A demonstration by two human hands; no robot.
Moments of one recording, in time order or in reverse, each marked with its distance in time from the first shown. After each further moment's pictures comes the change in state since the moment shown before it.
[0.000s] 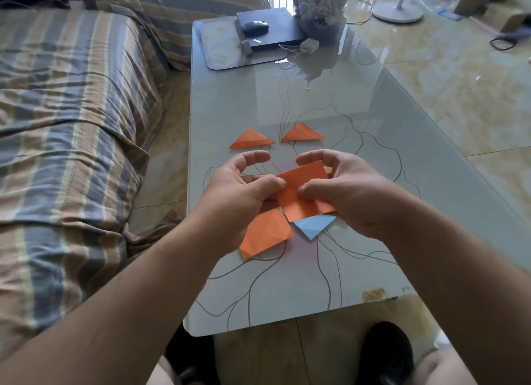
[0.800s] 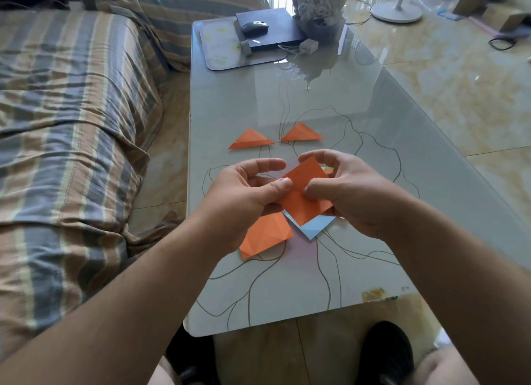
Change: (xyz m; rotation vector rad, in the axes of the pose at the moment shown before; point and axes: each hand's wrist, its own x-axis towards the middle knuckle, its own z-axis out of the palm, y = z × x) left_hand -0.001 -0.002 -0.001 0.057 -0.089 0.001; right_hand 0.002 0.003 -0.002 -0.090 0.013 0.004
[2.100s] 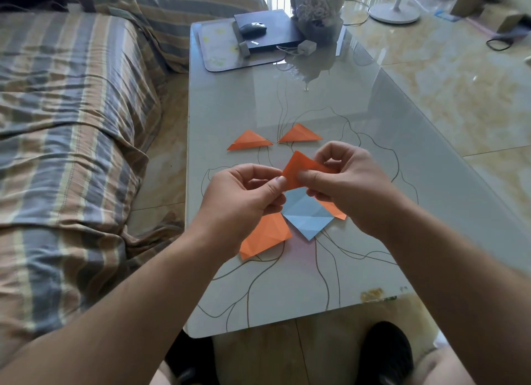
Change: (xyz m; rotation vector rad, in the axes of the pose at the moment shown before) left_hand -0.001 -0.009 0.000 0.110 0.116 0.117; right_hand -0.003 0.001 -0.003 -0.009 0.111 -0.236
